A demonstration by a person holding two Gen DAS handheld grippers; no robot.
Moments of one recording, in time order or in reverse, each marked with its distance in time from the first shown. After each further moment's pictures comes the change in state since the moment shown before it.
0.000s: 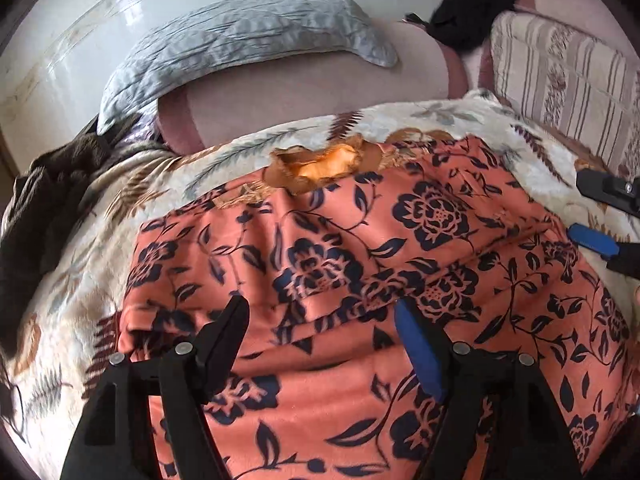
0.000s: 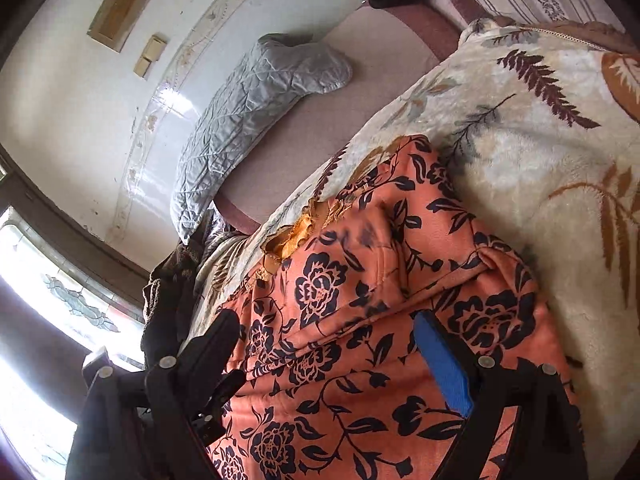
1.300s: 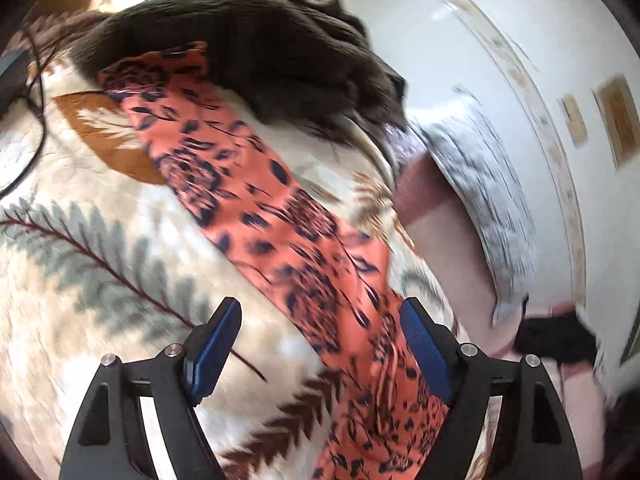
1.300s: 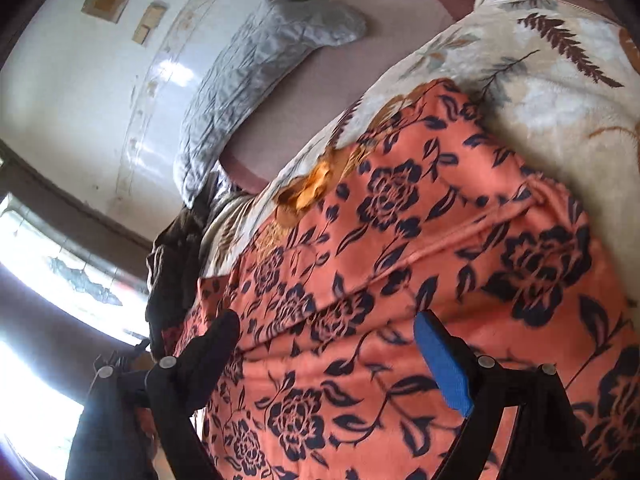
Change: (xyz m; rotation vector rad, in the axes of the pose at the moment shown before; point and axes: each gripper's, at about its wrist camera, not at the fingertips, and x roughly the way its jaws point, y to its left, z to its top) left arm -0.034 0.361 -0.114 -1.184 -0.133 -0.144; right arm 0.029 0.027 -0.035 -0.004 0.155 0.026
